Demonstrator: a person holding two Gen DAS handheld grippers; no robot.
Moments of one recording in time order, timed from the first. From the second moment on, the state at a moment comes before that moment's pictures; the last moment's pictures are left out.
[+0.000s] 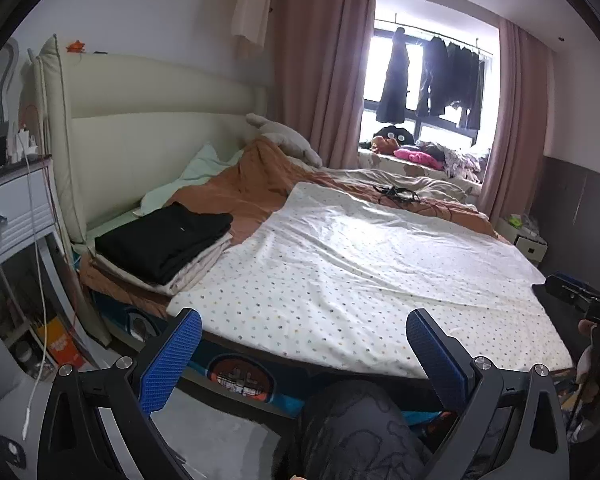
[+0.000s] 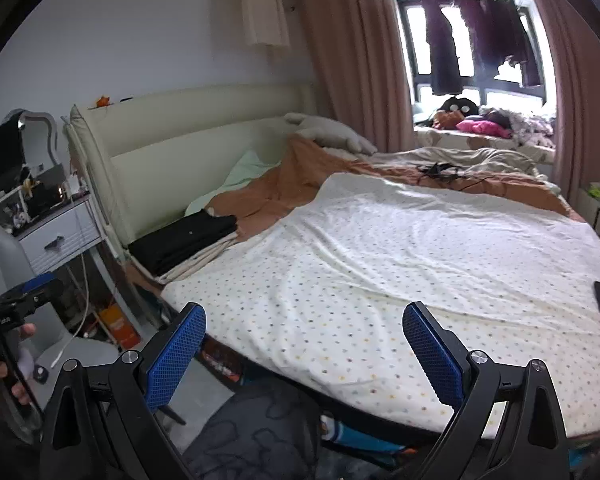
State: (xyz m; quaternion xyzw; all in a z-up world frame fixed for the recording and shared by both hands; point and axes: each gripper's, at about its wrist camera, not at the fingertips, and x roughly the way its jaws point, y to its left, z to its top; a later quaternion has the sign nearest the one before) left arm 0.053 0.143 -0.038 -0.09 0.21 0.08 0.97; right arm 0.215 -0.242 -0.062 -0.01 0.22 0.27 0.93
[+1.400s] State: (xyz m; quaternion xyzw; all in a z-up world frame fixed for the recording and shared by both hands) left arm 0.020 0.118 -0.037 -0.08 0.17 0.09 0.98; right arm 0.191 -0.270 -0.077 0.00 0.23 0.26 0.94
